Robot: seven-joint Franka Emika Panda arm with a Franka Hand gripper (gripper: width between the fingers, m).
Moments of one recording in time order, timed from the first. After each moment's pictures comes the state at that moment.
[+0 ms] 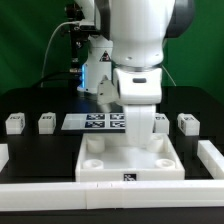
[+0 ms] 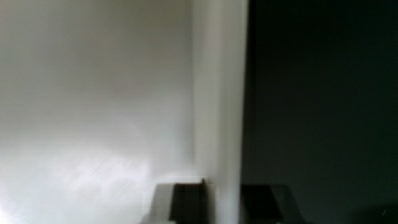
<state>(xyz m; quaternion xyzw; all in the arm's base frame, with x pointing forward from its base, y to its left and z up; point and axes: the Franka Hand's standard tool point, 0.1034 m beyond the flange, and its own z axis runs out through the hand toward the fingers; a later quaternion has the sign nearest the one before) 0.473 0.045 0.018 -0.72 -0.69 0.08 0.08</state>
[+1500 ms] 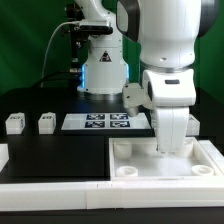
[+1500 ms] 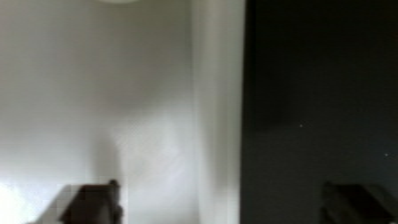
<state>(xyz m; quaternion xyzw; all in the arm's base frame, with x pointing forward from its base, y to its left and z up) 0.494 0.079 0.017 -0.72 -0.69 0.07 0.08</state>
